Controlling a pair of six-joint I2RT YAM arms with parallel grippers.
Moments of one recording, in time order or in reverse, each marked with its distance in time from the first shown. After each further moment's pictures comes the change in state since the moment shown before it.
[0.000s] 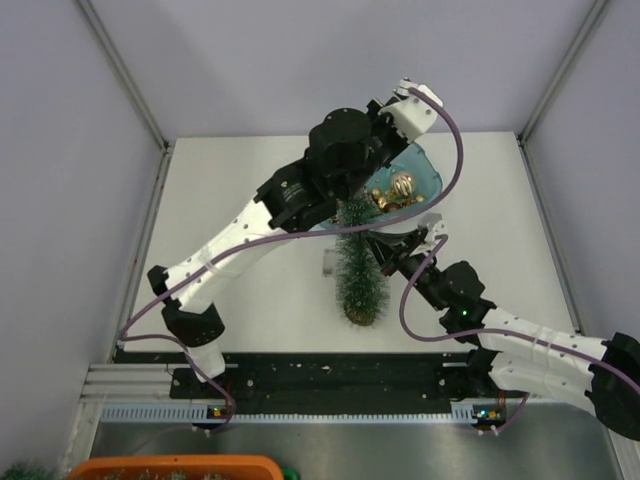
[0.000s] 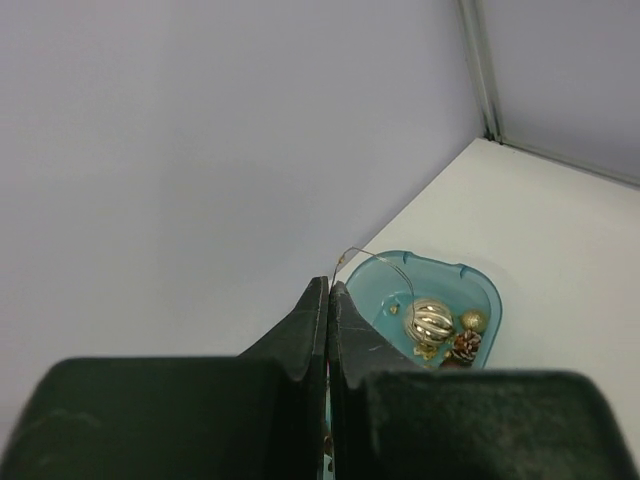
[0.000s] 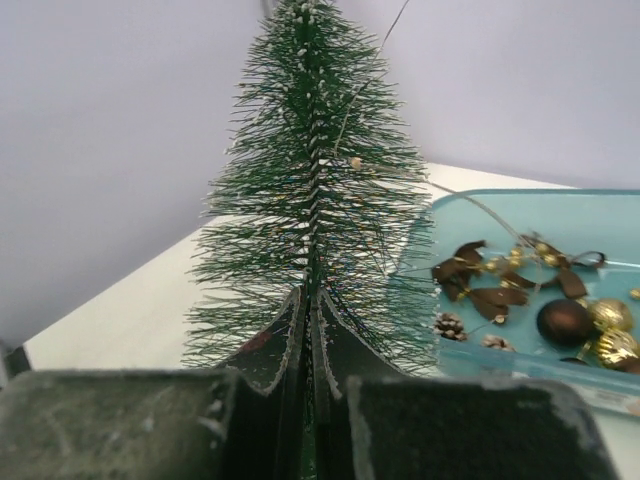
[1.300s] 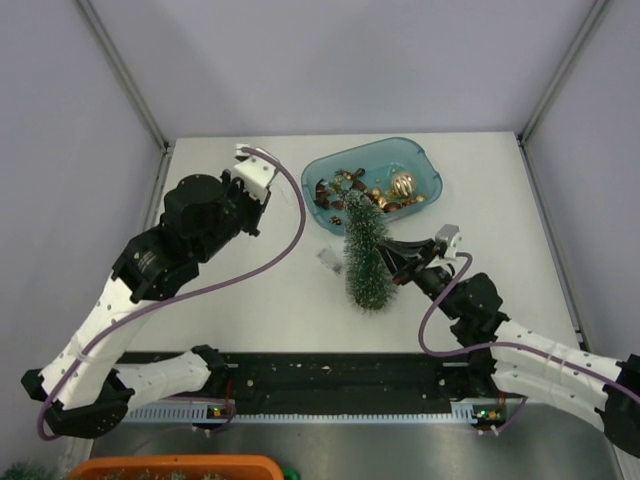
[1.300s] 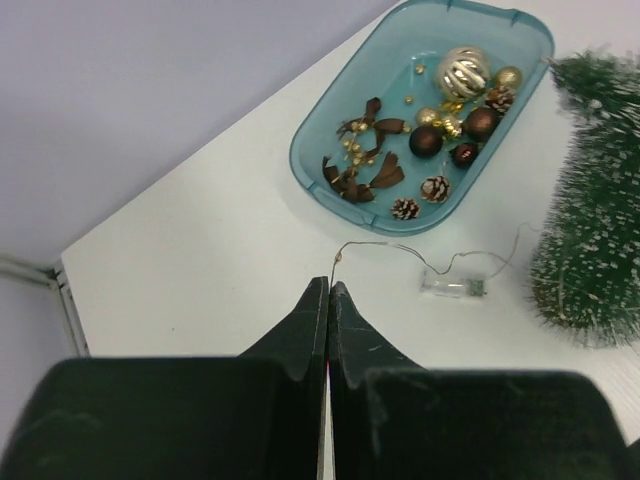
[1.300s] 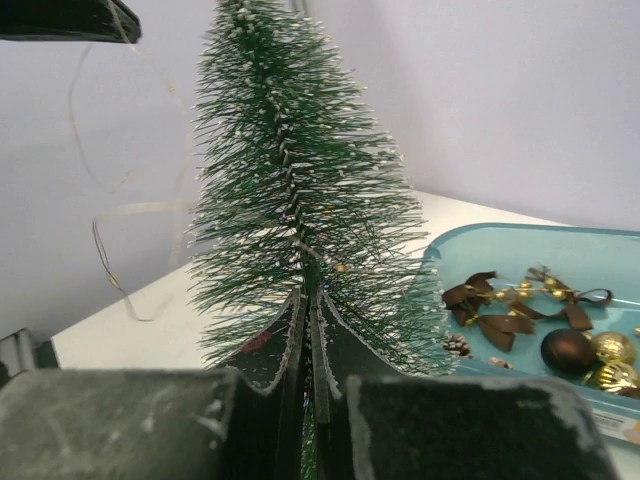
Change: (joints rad) left arm 0.296 -0.782 -0.757 -0.351 0.201 -0.261; right arm -0.014 -0.166 -0.095 0.023 -0.010 -0.039
